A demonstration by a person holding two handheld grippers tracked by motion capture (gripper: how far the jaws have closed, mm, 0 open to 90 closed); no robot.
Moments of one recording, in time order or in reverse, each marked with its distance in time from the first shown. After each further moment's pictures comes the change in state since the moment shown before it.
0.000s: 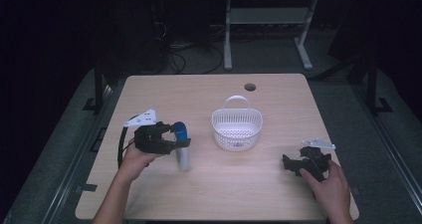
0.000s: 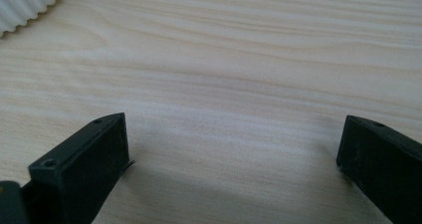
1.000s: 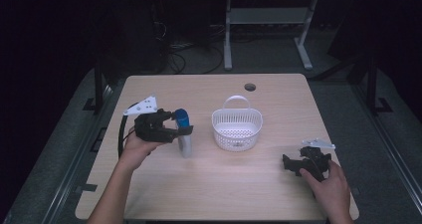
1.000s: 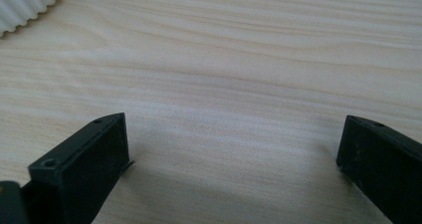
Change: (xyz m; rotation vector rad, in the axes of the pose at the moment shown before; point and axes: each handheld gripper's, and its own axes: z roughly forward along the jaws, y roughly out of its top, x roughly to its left) left arm 0.000 0.040 0.003 -0.027 0.026 0.058; right arm 0.000 0.000 0.000 0.000 0.002 0.000
